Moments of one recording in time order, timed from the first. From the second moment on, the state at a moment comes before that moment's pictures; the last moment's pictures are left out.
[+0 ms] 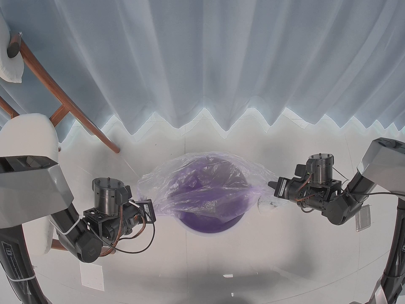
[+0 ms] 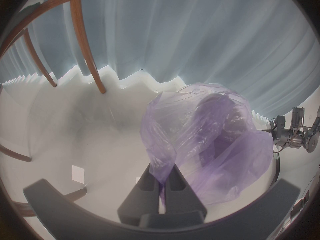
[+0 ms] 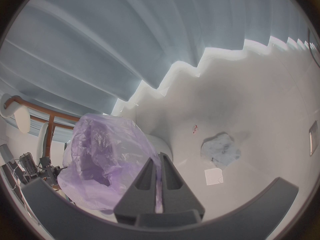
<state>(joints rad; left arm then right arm) -0.40 2.11 -0.53 -1.13 0.11 -0.34 0.16 2.19 -0.83 -0.89 0.18 0.45</state>
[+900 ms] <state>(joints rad) -0.50 1.79 -0.30 -1.20 0.08 -0.52 0.25 1.77 -0.53 -0.77 0.24 0.65</state>
